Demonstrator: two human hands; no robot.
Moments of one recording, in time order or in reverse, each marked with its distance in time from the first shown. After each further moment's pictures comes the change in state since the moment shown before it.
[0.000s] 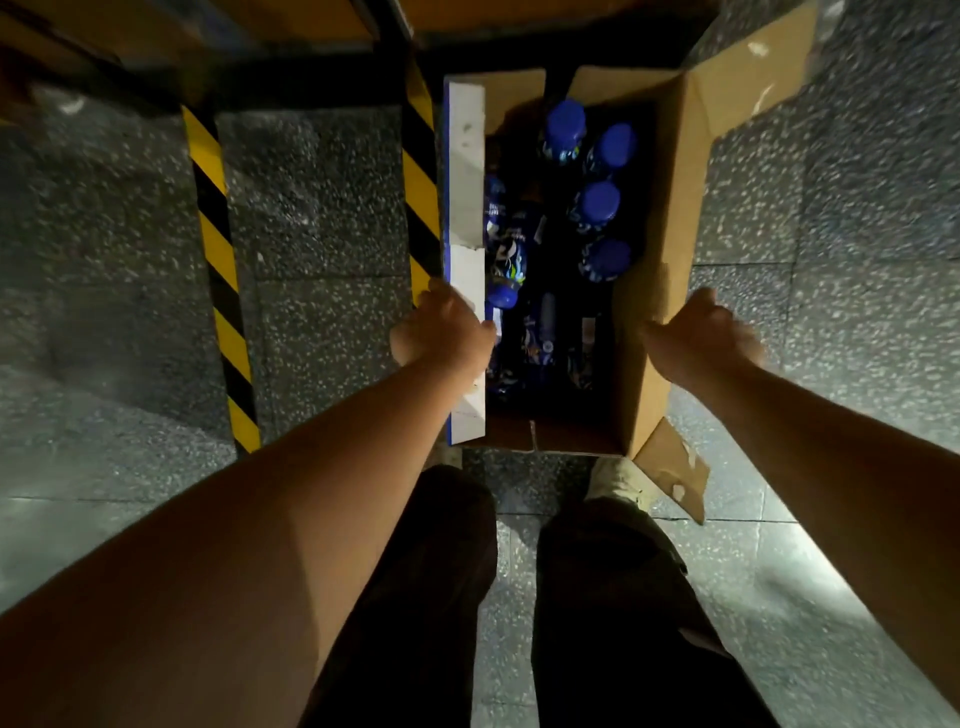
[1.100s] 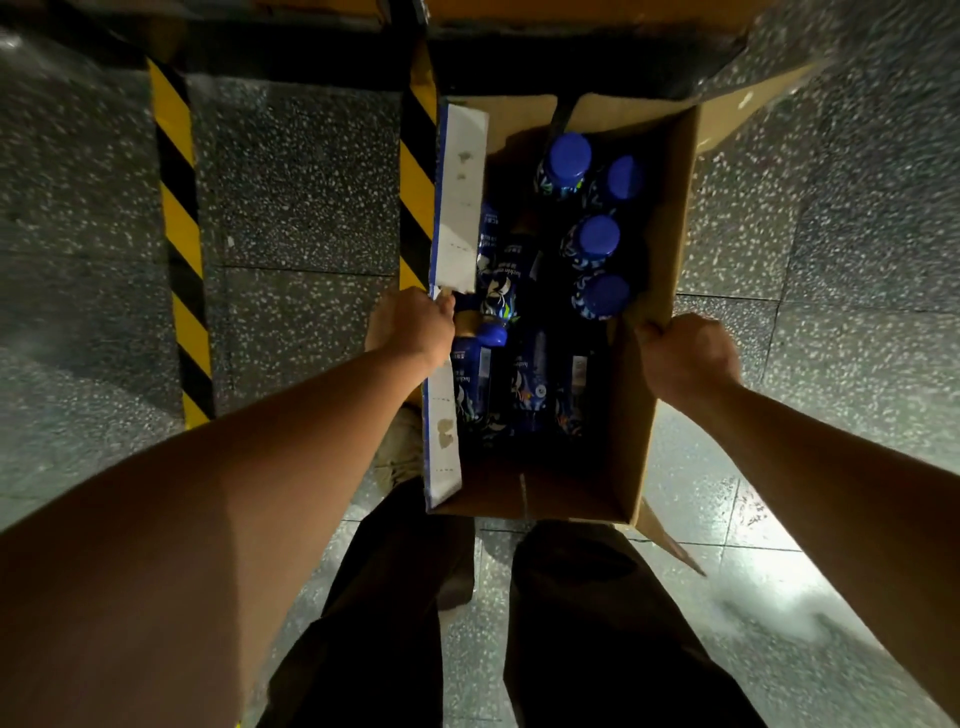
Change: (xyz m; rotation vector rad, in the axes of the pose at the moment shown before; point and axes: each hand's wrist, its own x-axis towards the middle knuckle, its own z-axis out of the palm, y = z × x) left_hand 0.053 -0.034 0.008 -0.374 -0.022 0.028; right_hand 0.018 -0.019 -0.002 -0.035 0.024 -0.154
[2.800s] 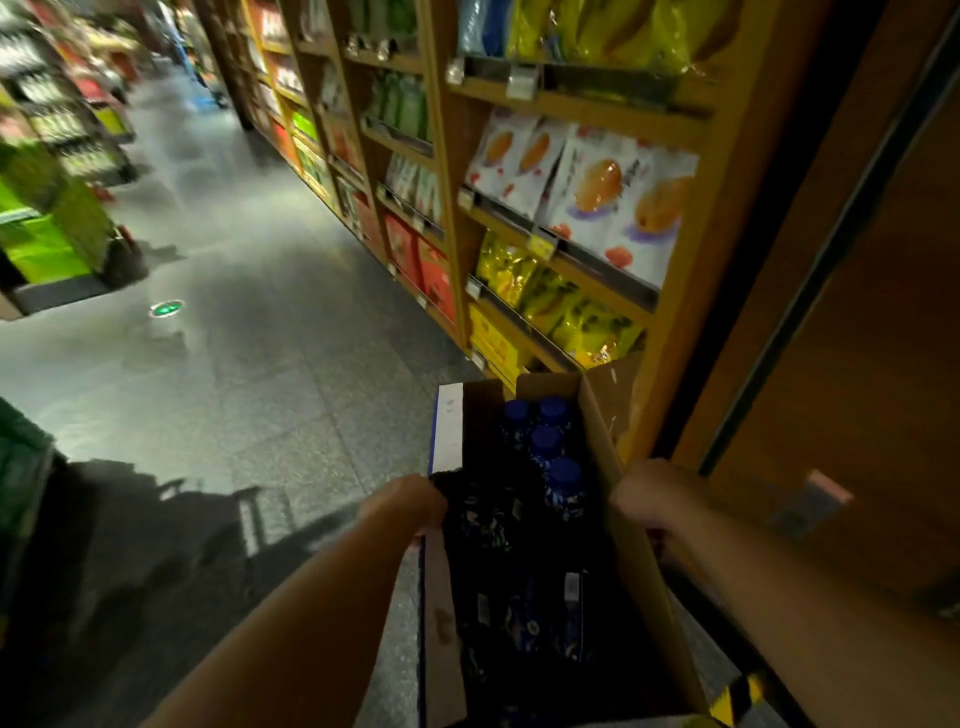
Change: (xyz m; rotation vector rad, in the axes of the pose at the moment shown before) left_hand -0.559 -0.374 -0.493 -0.474 0.324 -0.580; right_hand -0.689 -0.398 -0.275 -0.694 0.192 -1.038
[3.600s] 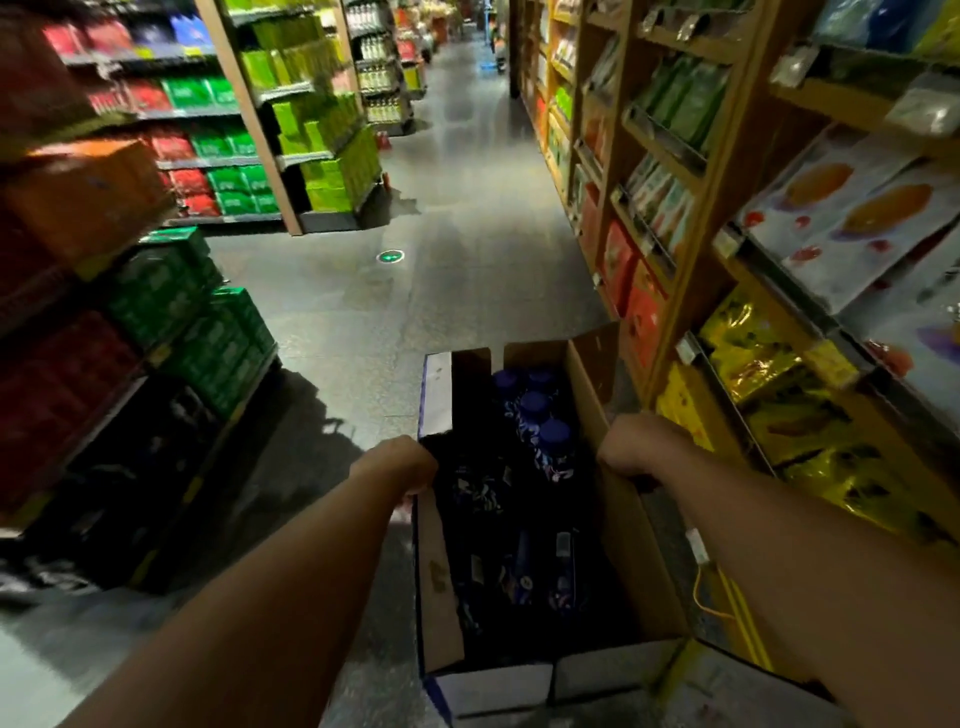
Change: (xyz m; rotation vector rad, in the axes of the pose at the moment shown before) left_hand 0.185 -0.102 -0.164 -0.497 0.252 -0.450; right_hand 0.251 -0.271 -0.153 -0.145 -0.005 -0.460
